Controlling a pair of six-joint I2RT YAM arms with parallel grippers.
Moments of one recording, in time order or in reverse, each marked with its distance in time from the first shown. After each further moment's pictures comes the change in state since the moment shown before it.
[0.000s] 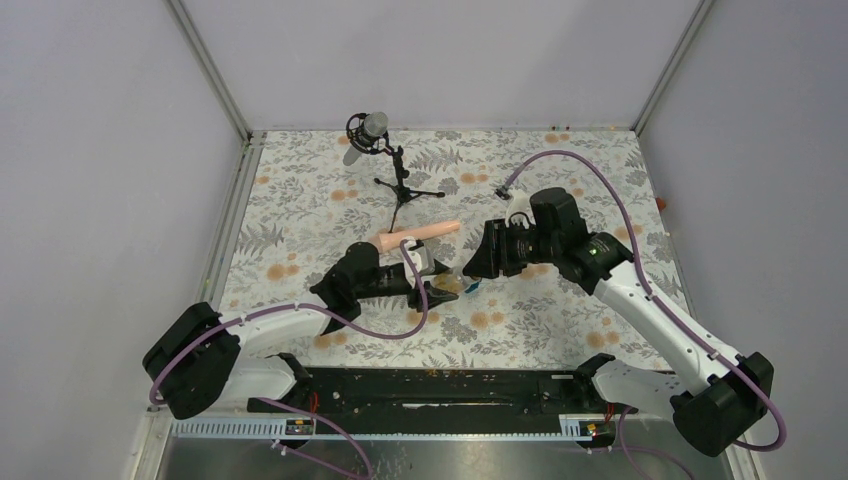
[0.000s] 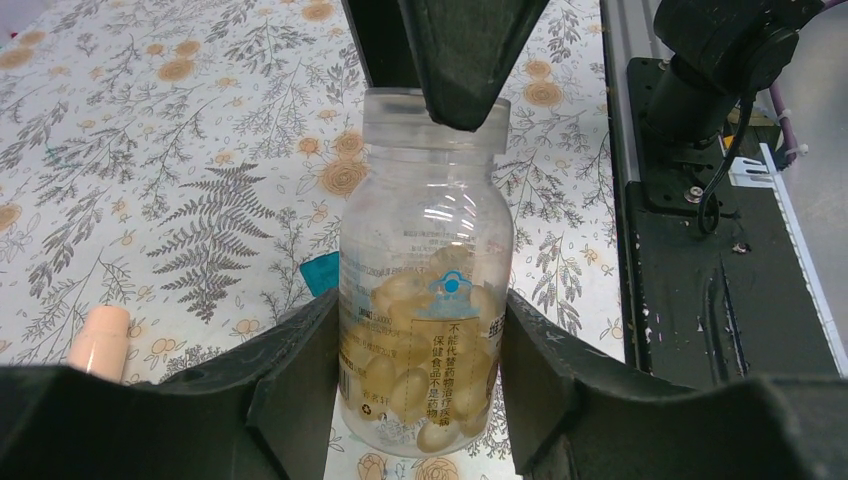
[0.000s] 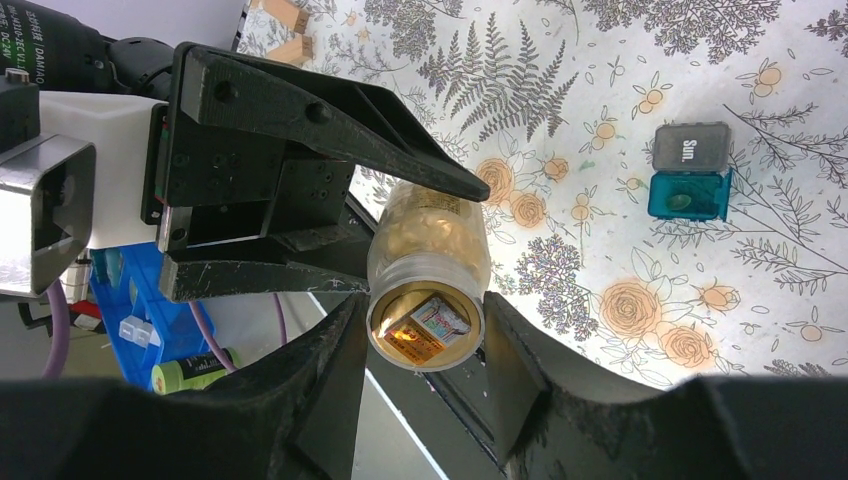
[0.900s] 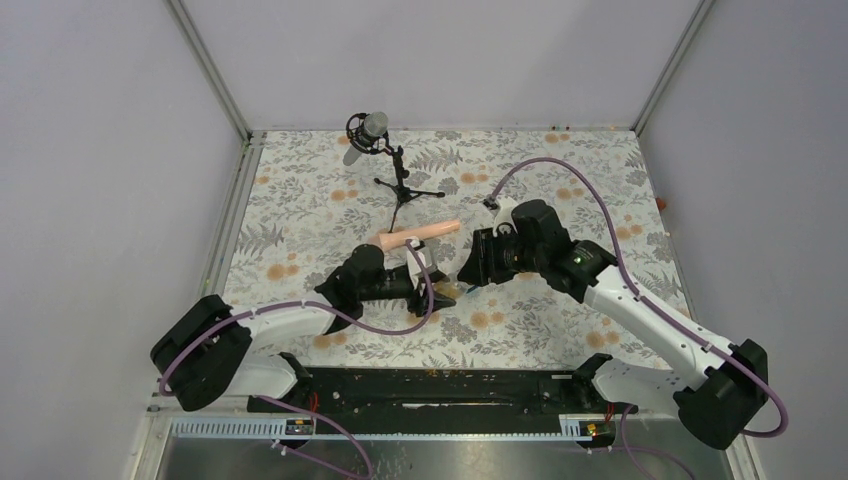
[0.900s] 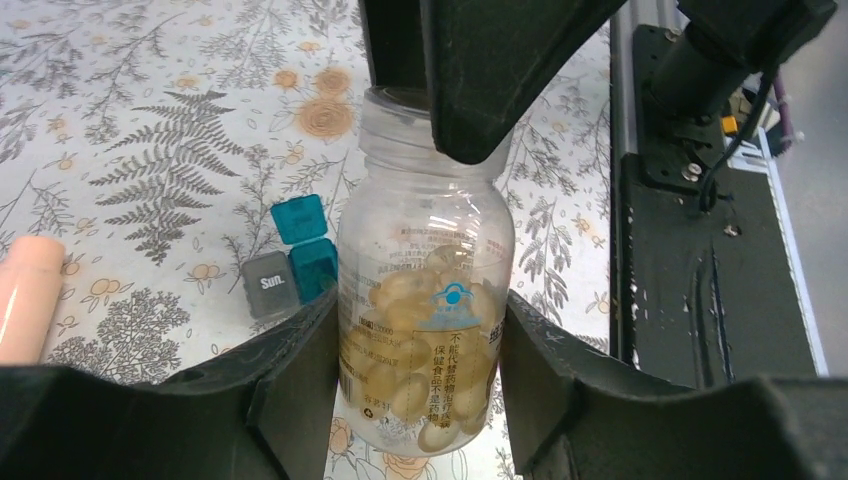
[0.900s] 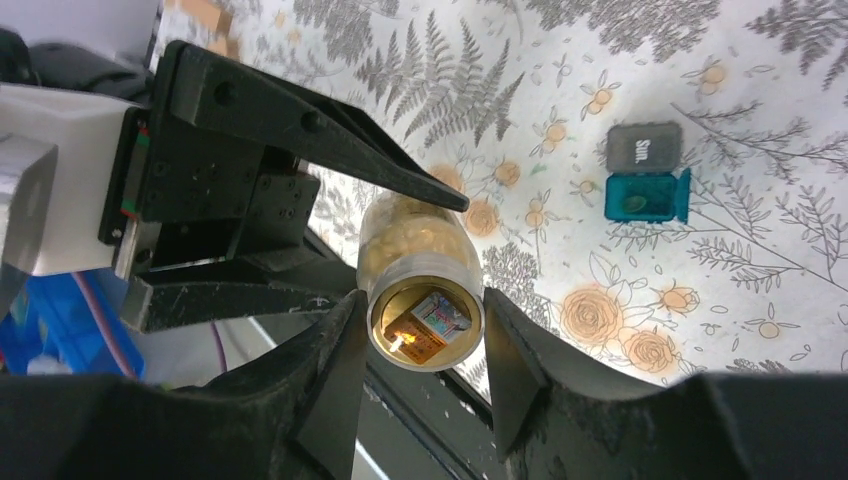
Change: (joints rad) left arm 0.004 0.046 -0.009 -0.047 0.010 -0.055; right arm 0.102 0.027 -0.052 0.044 0.163 -0.024
